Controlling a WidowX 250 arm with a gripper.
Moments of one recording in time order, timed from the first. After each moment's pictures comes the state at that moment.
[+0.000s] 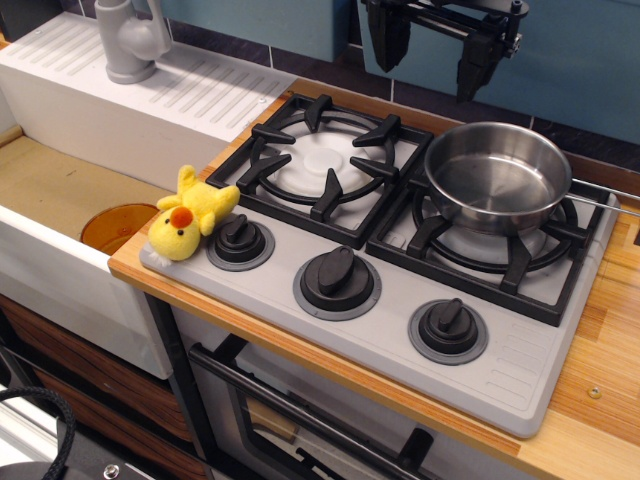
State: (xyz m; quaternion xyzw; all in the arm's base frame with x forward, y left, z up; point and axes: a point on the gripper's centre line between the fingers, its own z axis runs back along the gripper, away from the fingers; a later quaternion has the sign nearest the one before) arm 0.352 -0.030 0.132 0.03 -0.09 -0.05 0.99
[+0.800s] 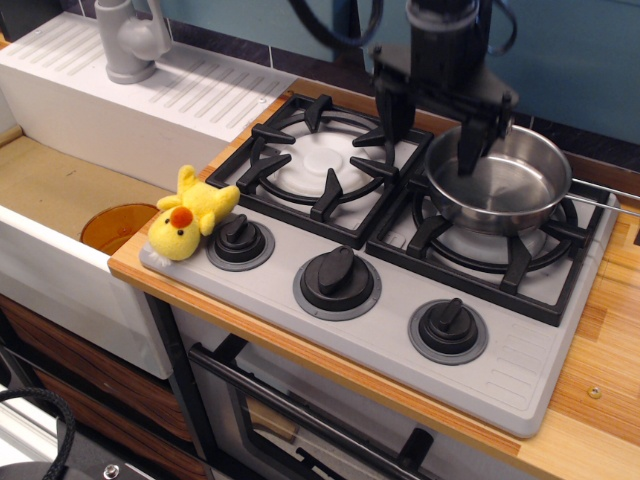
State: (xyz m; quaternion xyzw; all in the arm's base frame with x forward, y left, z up) arm 0.354 -0.031 0.070 0.01 -0.11 -0.05 0.99
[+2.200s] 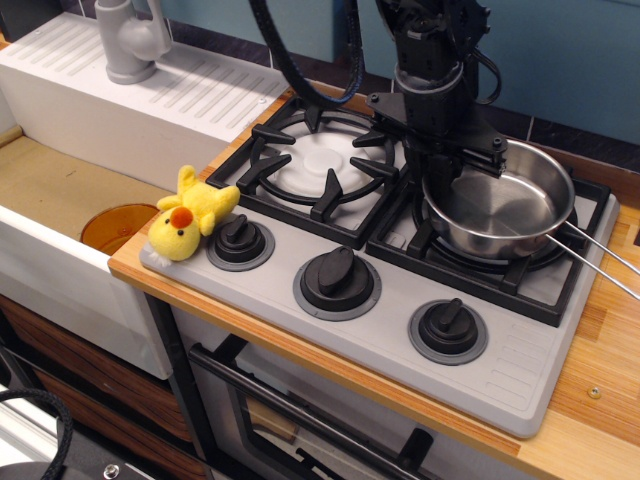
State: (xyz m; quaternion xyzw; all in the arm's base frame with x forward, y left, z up) arm 0.354 -0.031 0.040 -0.01 -0.14 -0.04 0.99
